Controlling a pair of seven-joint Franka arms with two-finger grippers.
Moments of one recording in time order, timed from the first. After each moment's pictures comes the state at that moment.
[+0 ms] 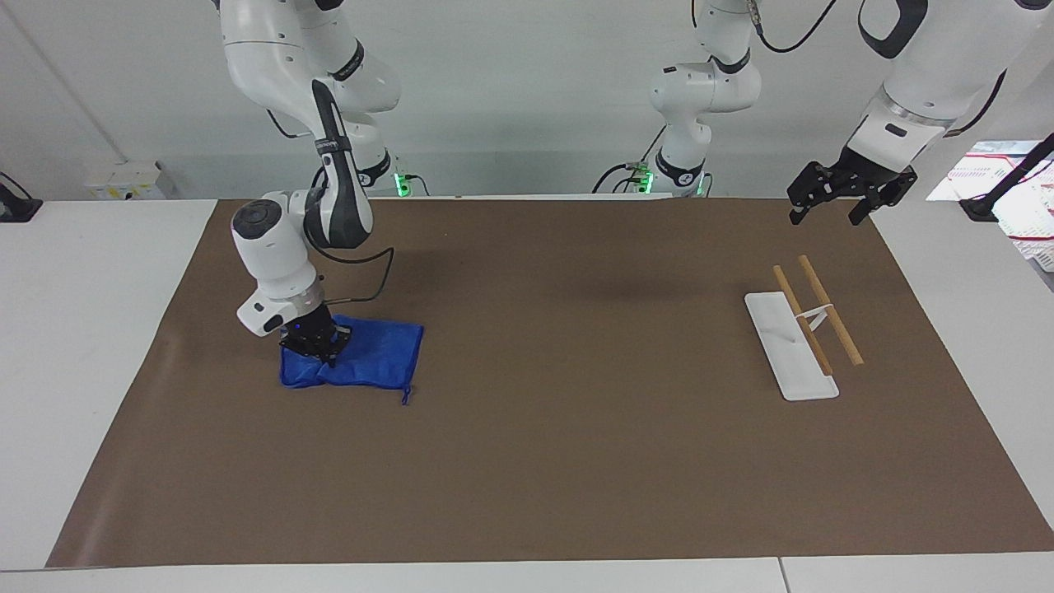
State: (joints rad) left arm -0.03 -0.03 -0.02 -1.58 -0.03 1.52 0.02; right arm -0.09 0.20 0.10 -2.24 0.01 2.56 -0.05
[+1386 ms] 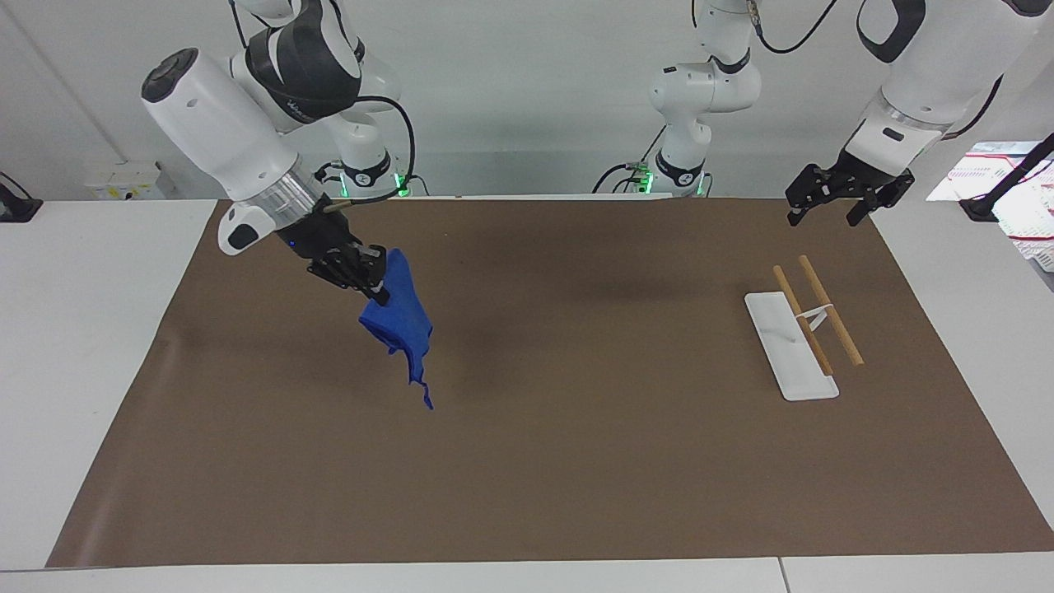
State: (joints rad) left arm -0.03 -0.03 -0.02 -1.59 -0.03 1.52 0.02; right arm -0.07 0.12 0.22 -1.65 0.47 1.98 0.40
